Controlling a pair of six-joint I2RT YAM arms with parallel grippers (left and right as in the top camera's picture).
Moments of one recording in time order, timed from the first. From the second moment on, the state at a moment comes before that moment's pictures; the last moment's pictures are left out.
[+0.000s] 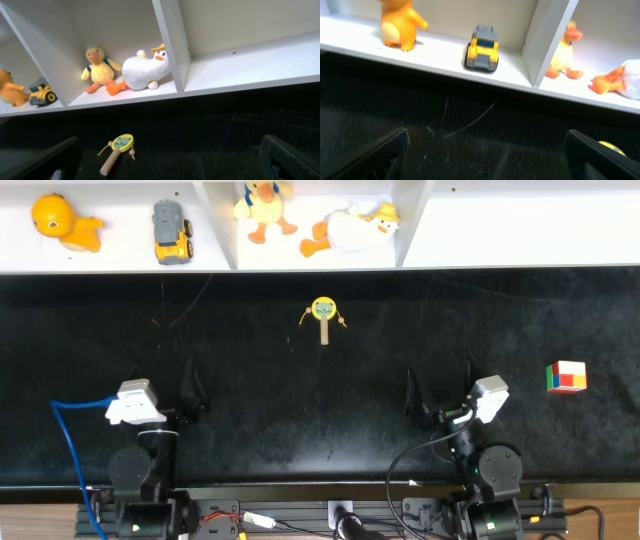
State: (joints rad) left arm 0.01 0.02 0.02 -0.08 -0.04 -0.21; right arm 0.18 0.01 0.02 -0.01 -0.11 0.30
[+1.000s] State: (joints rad) left arm 0.01 0.02 0.02 -0.09 -0.04 -0.21; right arm 0.18 0.01 0.02 -0.01 -0.11 0.30
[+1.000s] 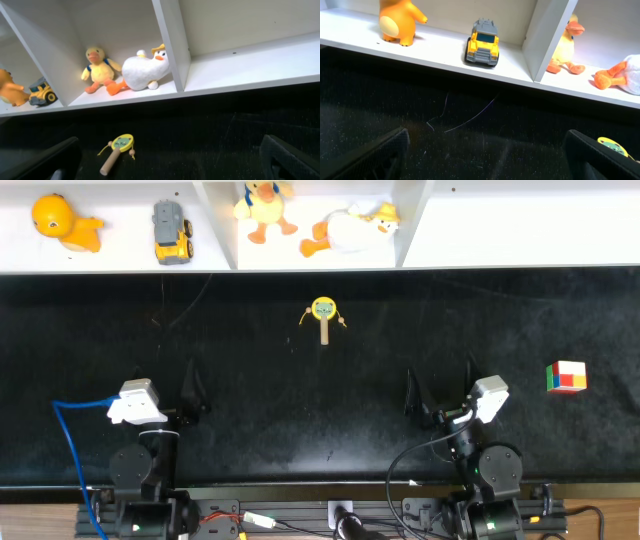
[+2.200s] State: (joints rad) left arm 0.01 0.02 0.02 -0.09 -0.04 -0.21; right arm 0.18 0.01 0.02 0.05 -0.15 0.34
